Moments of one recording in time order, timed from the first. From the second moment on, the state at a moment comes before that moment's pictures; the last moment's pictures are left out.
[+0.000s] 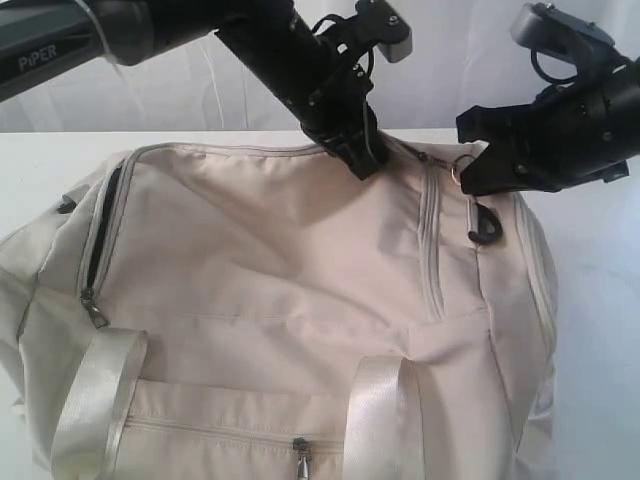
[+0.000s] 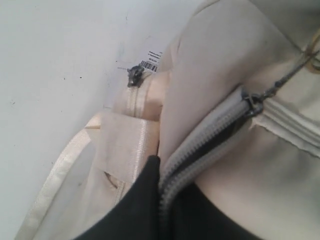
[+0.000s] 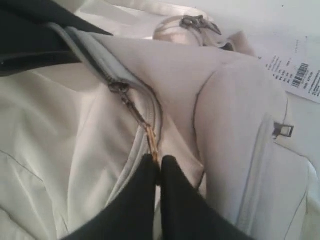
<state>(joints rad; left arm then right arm) -0.63 2.11 -2.08 -0.41 1.03 0.83 0.23 1.44 -1.10 0.64 0.84 -0.39</state>
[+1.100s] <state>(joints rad) -0.59 2.10 -2.08 -0.55 1.09 0.81 0.26 1.33 -1.10 0.38 0.84 -0.11</state>
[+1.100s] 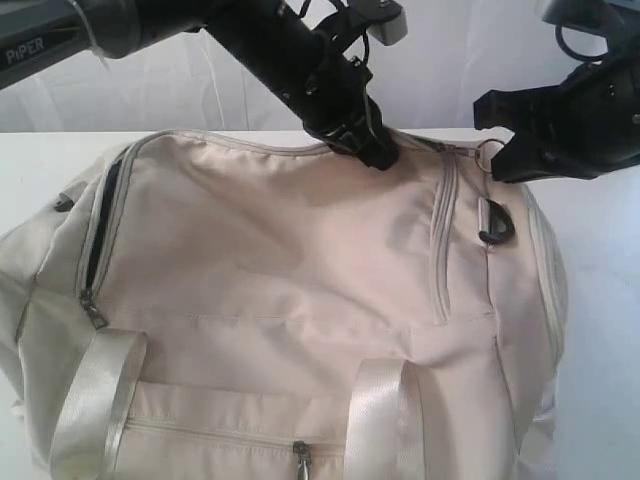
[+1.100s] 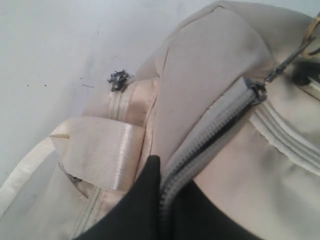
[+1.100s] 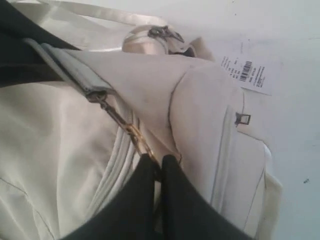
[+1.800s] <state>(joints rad) -0.60 2.10 -2.08 -0.64 1.10 0.98 0.23 1.49 -1.10 0.85 0.93 -0.55</state>
